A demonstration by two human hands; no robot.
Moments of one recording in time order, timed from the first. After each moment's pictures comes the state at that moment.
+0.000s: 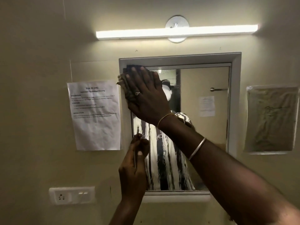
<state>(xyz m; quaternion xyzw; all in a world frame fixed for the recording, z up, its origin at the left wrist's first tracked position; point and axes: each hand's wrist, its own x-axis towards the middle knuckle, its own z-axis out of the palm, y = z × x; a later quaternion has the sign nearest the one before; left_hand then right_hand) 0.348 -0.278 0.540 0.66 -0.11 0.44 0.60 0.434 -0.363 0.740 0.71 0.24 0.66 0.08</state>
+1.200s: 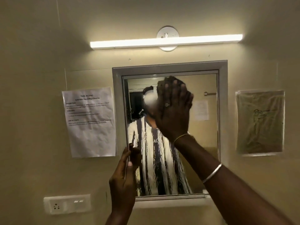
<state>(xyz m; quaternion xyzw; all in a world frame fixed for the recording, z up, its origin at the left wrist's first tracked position) 0.352 -0.262 0.521 0.67 -0.13 0.43 0.59 0.423 -0.438 0.697 0.76 0.06 0.64 -0.08</state>
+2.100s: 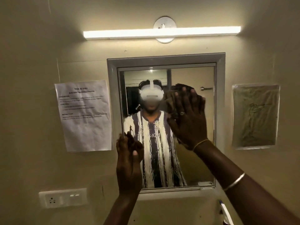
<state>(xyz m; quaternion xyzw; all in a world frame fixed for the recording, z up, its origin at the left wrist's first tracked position) 0.377 -0.285 0.524 0.68 -0.16 0.49 0.52 0.417 -0.506 0.654 0.78 0.08 0.63 0.02</state>
